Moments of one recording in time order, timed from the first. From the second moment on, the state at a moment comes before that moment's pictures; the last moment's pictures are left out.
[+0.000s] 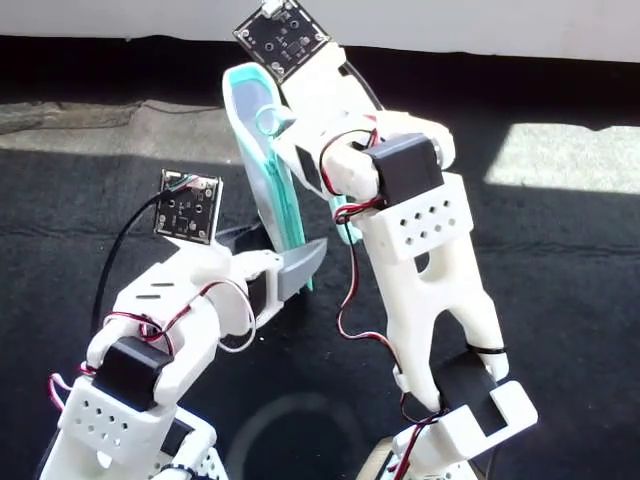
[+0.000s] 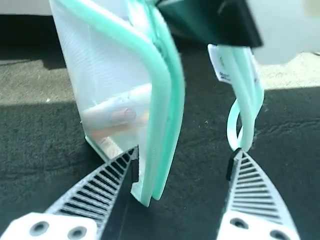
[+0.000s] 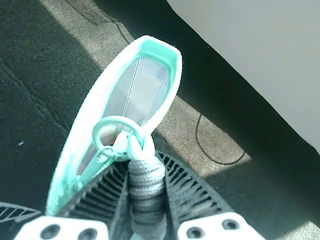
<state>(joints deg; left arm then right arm) 20.1 -67.4 49.5 56.1 15.8 -32.9 1.7 -37.2 82.2 23.3</state>
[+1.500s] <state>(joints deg) 9.8 -45.8 40.2 38.9 12.0 -33.1 1.8 -45.1 87.3 23.3</state>
